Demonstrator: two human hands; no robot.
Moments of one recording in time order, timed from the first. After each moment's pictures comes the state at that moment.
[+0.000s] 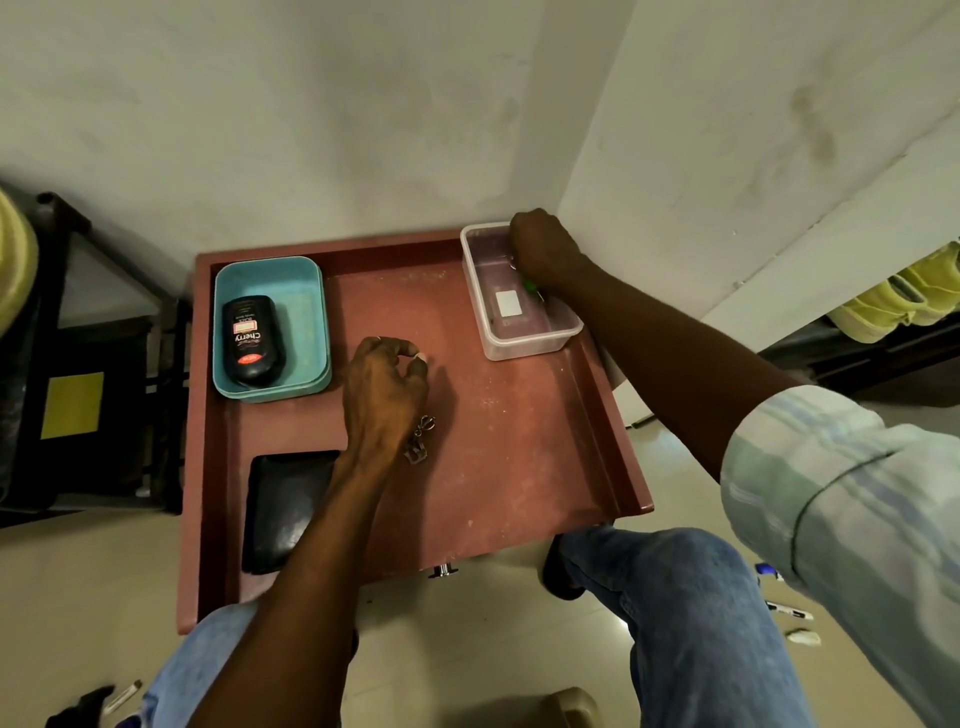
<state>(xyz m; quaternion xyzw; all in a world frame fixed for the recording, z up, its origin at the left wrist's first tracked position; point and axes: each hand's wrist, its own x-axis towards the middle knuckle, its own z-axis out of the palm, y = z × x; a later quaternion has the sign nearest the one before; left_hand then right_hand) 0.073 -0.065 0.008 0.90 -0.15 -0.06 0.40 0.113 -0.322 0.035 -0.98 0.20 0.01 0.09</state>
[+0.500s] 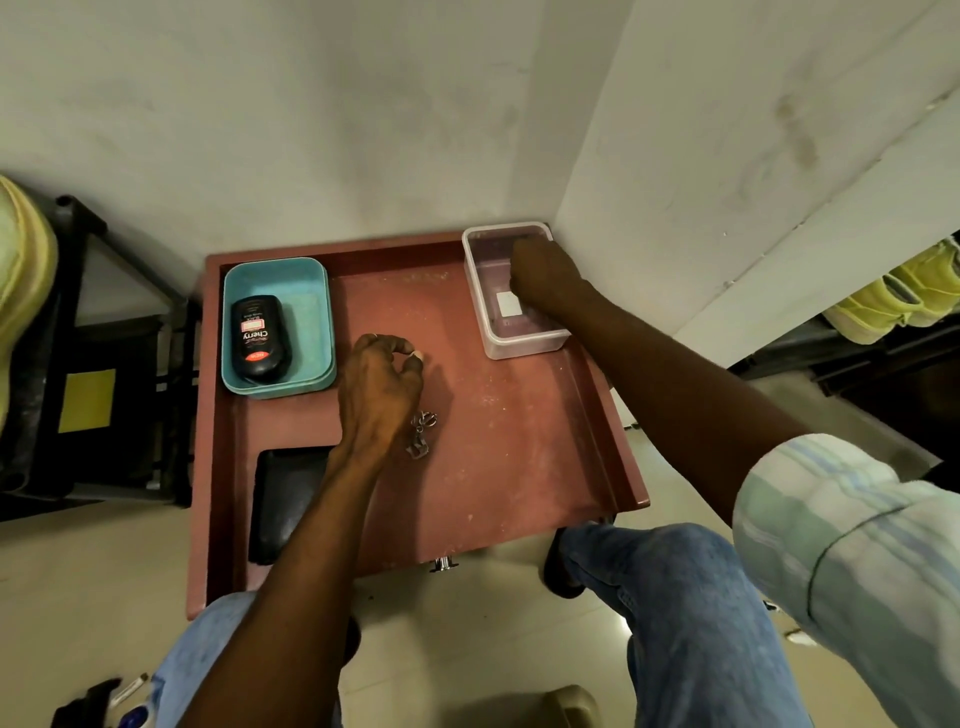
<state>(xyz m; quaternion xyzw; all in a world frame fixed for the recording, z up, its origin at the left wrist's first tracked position) 0.079 -0.059 0.007 0.91 -0.15 -0.07 0.38 0.087 -0.299 0.037 -0.97 0.22 0.03 0.11</state>
